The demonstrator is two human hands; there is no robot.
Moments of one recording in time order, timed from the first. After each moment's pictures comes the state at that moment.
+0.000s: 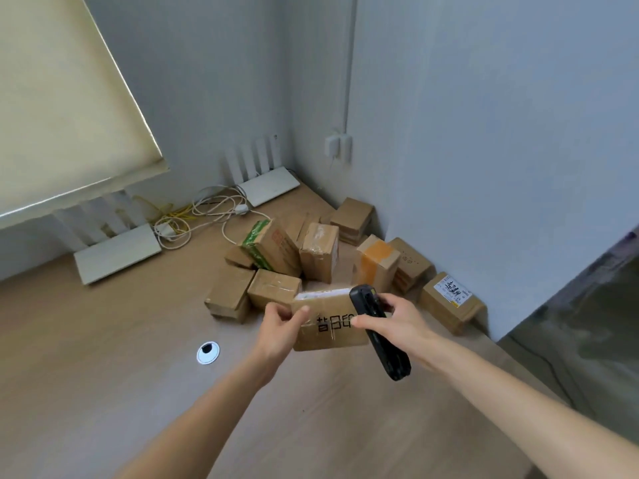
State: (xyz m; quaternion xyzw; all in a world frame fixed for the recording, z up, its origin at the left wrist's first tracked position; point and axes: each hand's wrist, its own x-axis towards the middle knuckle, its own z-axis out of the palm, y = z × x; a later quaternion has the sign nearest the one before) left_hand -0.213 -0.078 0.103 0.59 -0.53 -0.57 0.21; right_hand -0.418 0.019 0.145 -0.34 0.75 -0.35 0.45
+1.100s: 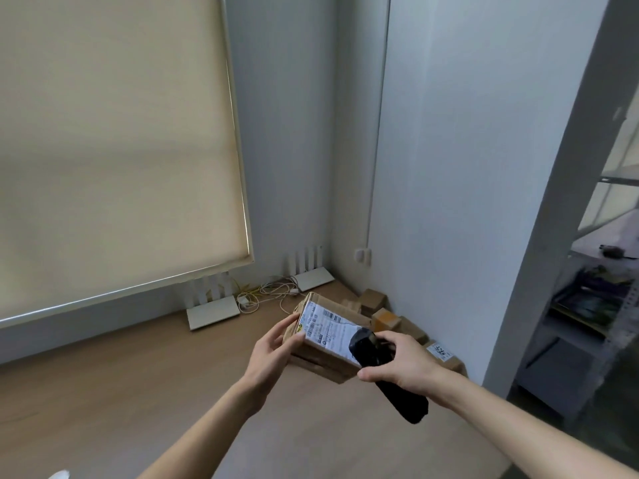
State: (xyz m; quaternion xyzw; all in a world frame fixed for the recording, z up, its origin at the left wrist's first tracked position) left_hand -0.018 0.170 0.351 0.41 -0.60 -0.57 0.38; right_hand -0.265 0.261 0.373 -0.54 0.72 -0.29 0.32
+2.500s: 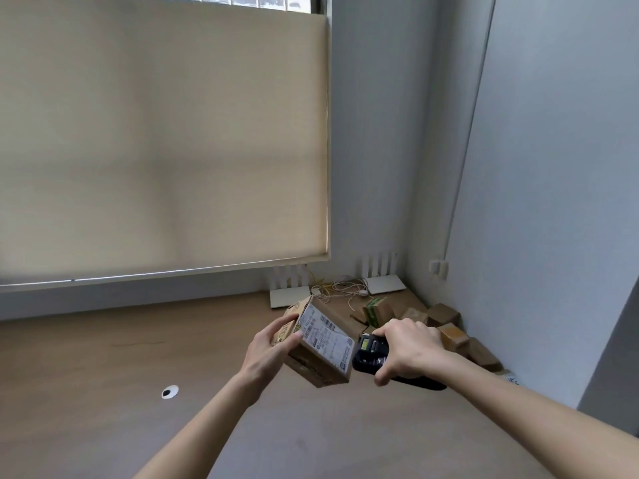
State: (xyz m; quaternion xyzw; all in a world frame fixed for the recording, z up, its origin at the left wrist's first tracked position) left_hand 0.064 0.248 0.353 0.54 -0.57 -0.42 0.45; right_hand -0.198 0.269 0.426 -0.73 0.68 0.00 0.06
